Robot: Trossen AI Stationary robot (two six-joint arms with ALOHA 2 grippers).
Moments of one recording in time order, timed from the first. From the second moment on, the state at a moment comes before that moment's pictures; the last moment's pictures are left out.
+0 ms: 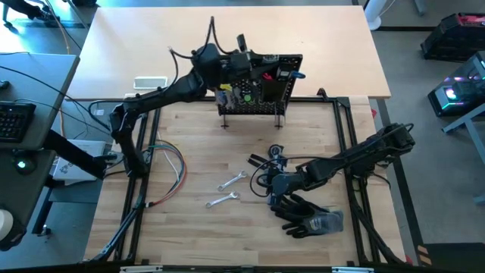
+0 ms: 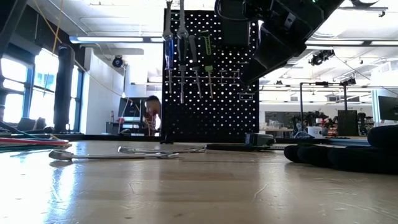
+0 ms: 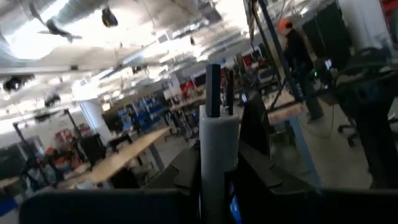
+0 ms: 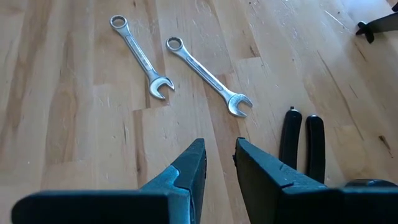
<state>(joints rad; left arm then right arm) 0.40 1.79 1.80 0.22 0.18 0.40 0.33 1.58 0.98 -0.28 0.39 0.34</state>
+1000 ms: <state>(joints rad) 0.40 1.81 1.83 0.13 0.09 0.41 0.33 1.58 0.98 -0.28 0.39 0.35</state>
